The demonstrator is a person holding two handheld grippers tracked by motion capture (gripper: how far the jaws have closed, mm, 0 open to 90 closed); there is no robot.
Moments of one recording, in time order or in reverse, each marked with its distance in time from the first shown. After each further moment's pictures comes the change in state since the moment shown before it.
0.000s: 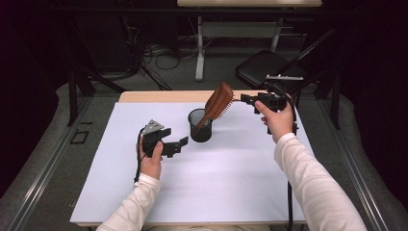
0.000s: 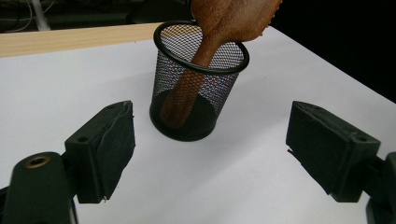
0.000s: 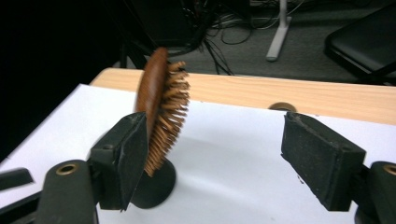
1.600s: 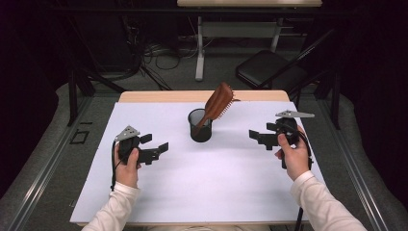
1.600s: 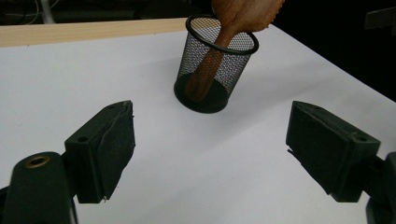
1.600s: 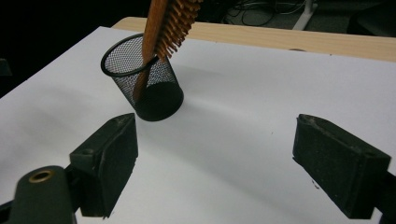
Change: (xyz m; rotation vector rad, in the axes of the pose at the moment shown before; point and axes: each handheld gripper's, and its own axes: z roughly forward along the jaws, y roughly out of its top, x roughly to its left) left arm 0.027 -0.015 -0.060 0.000 -0.013 -0.012; right arm -0.012 -0.092 -0.044 0.043 0.092 -0.101
